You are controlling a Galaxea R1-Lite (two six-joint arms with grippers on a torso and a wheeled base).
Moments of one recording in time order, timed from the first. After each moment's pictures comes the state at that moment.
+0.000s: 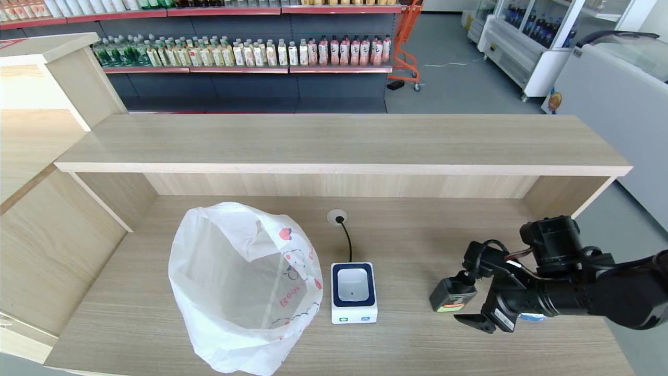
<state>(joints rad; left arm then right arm) 0.00 0.00 0.00 0.00 0.01 0.00 0.21 1.83 -0.63 -0.40 0.24 -0.77</state>
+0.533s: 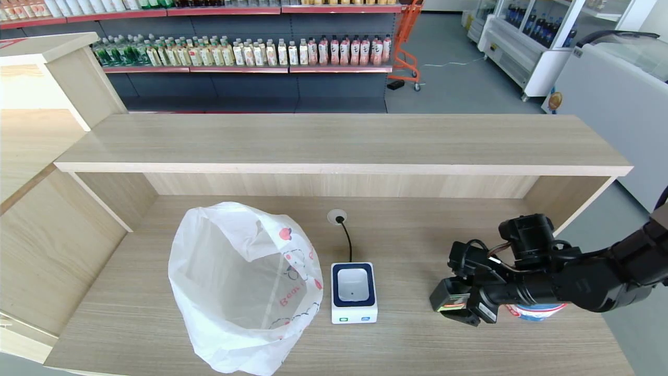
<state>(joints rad) 0.00 0.00 0.00 0.00 0.01 0.00 0.20 1.96 -0.73 -0.41 0.33 -0.86</state>
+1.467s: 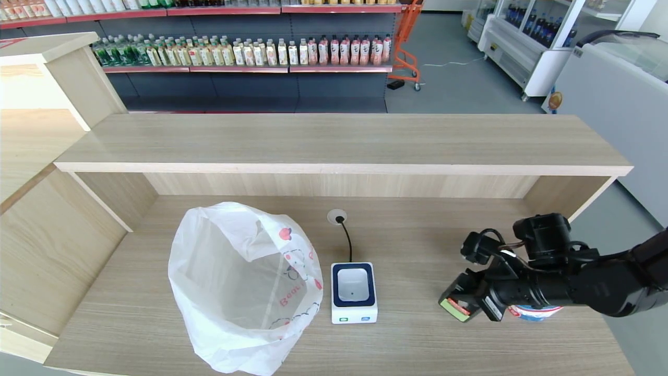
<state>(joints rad) 0.00 0.00 0.00 0.00 0.01 0.00 0.17 1.90 -0.69 -0.45 0.33 -0.58</state>
